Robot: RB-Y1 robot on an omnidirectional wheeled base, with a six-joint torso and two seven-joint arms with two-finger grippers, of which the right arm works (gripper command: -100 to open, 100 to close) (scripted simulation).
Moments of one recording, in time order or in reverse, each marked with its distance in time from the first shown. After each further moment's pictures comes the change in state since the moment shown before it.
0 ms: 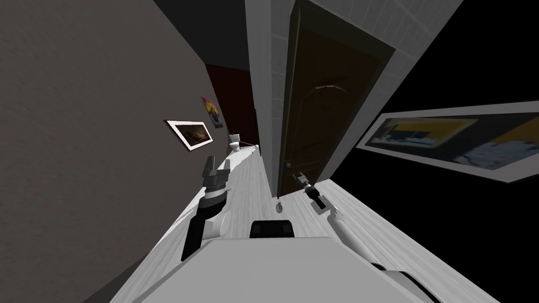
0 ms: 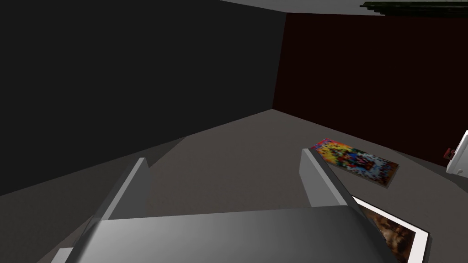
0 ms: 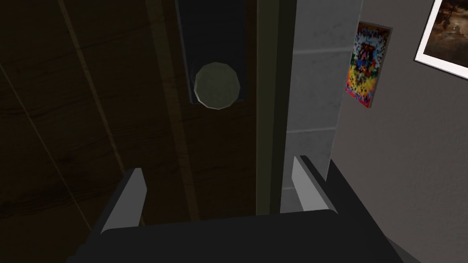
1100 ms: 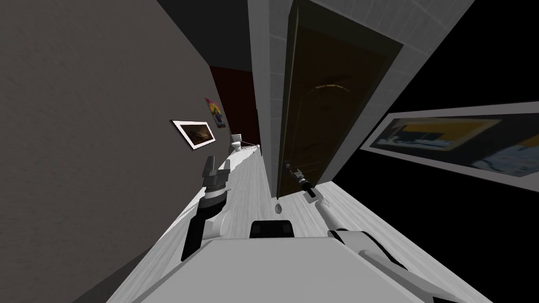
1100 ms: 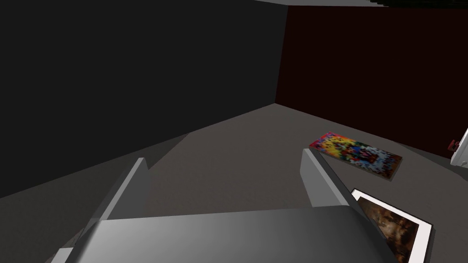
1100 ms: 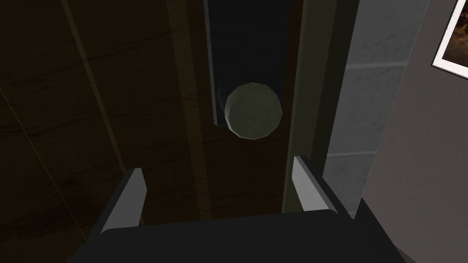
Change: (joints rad) arm -0.248 0.083 -0.083 0.314 -0.008 -0.028 0.126
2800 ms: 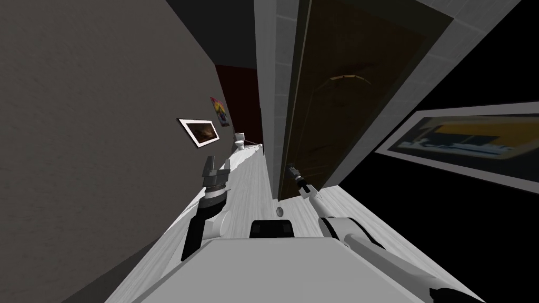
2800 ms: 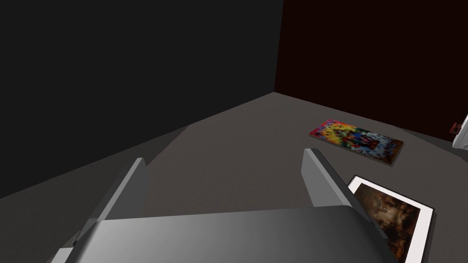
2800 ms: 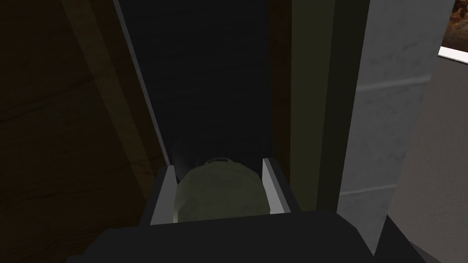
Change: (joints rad) arm -0.128 0.048 -0.029 0.154 -0.025 -0.011 0.007
